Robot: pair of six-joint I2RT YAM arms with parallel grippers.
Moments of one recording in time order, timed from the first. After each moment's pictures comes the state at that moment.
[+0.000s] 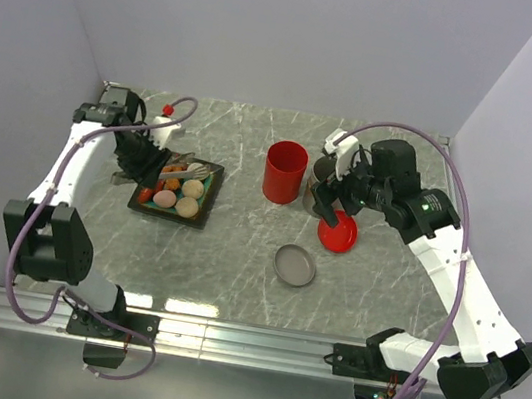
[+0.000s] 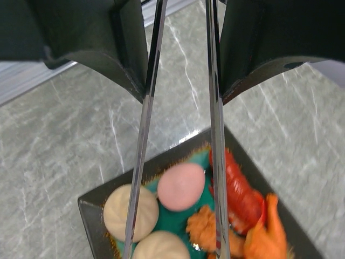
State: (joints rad) left arm 0.06 1.50 1.40 -1.12 0.30 0.61; right arm 0.49 1.20 1.37 -0.85 -0.27 -0.37
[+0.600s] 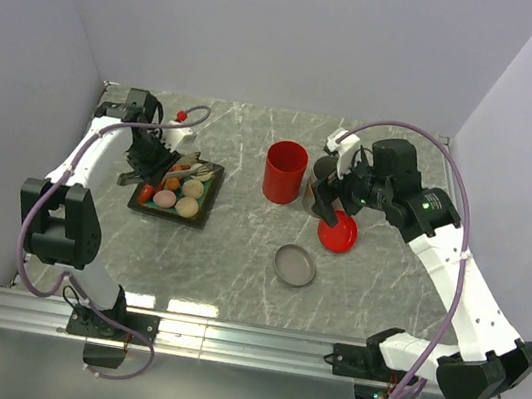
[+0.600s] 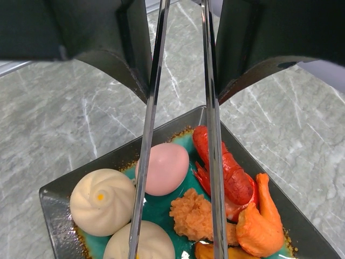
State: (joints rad) left arm -0.03 1.64 1.42 -1.05 0.18 0.62; right arm 0.46 1.20 1.37 -0.85 -0.30 -0.33
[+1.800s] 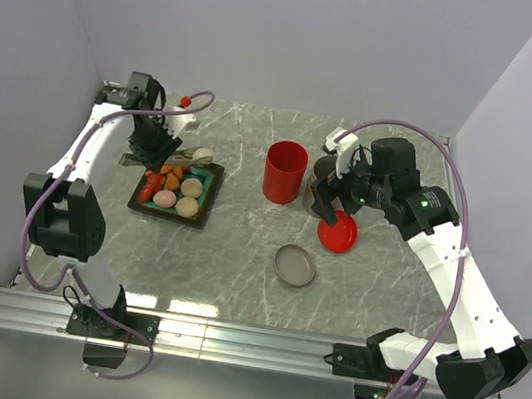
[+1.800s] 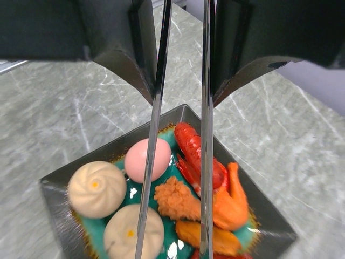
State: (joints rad) left arm -0.04 1.70 1.58 -1.12 0.16 0.66; right arm 0.46 1.22 1.38 -0.85 -0.30 -0.34
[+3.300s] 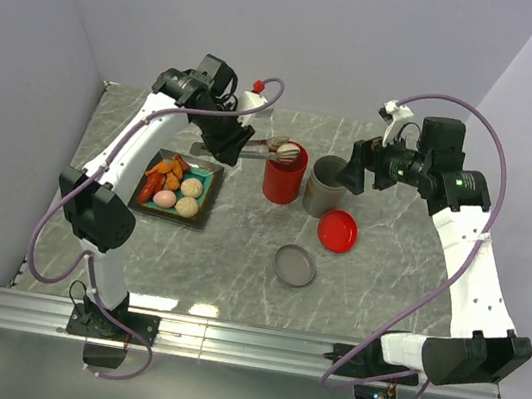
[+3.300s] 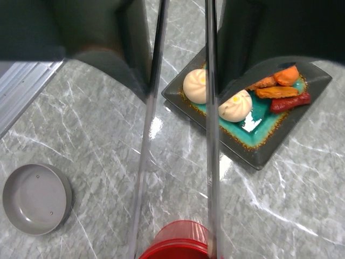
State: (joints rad) left arm -0.41 1.86 2.03 -1.23 0.37 0.45; right arm 0.16 1.30 1.53 -0.88 -0.55 -0.14
